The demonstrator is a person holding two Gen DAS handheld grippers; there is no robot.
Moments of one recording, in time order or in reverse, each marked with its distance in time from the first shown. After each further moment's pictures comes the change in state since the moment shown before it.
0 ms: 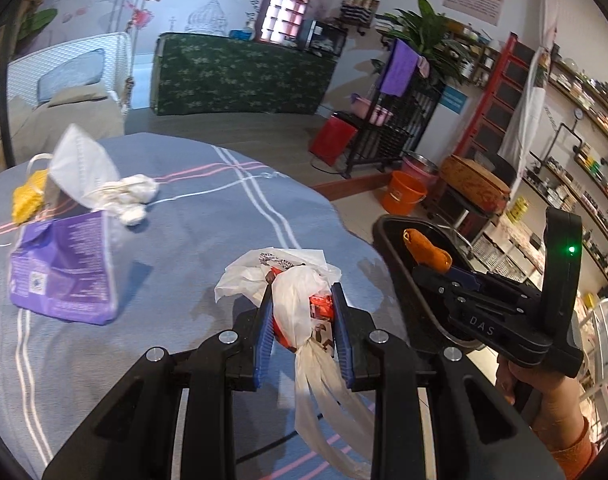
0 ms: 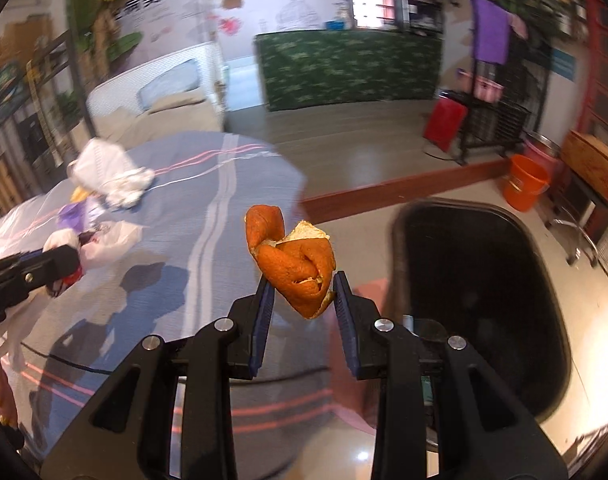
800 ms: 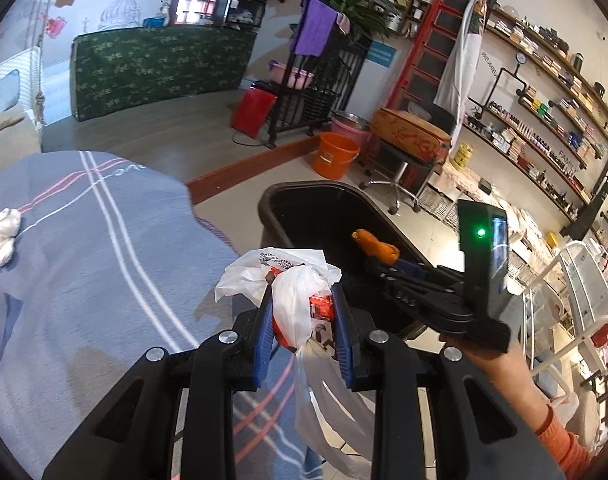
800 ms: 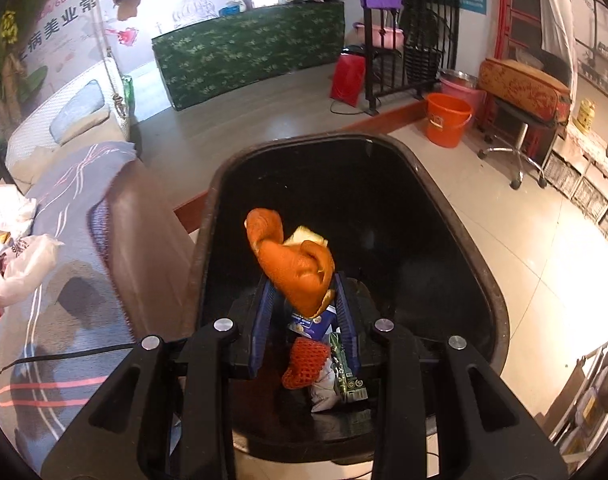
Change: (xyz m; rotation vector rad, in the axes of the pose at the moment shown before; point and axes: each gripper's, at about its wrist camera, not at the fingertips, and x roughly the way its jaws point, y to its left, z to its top) left arm 0.061 -0.101 0.000 0.165 0.116 -0.196; right arm 0.031 -0.122 -0.038 0.243 0.066 -0.205
